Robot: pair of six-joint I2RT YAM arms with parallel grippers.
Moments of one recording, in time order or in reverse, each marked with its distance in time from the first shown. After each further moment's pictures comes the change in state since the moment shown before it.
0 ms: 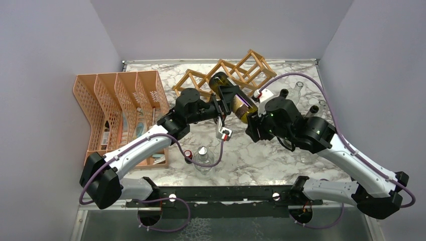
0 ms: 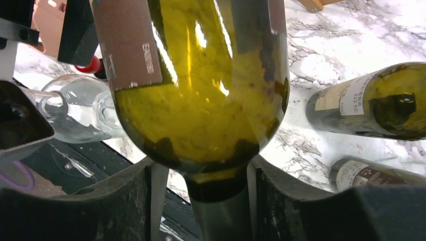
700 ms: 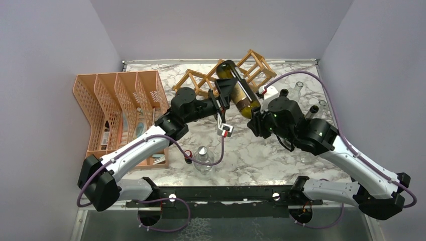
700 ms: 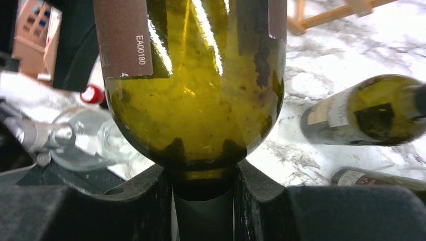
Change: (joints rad) left arm 0.000 -0.012 0.011 0.051 -0.037 -0.067; right arm 0.007 -0.008 -0.009 0.069 0.066 0.040
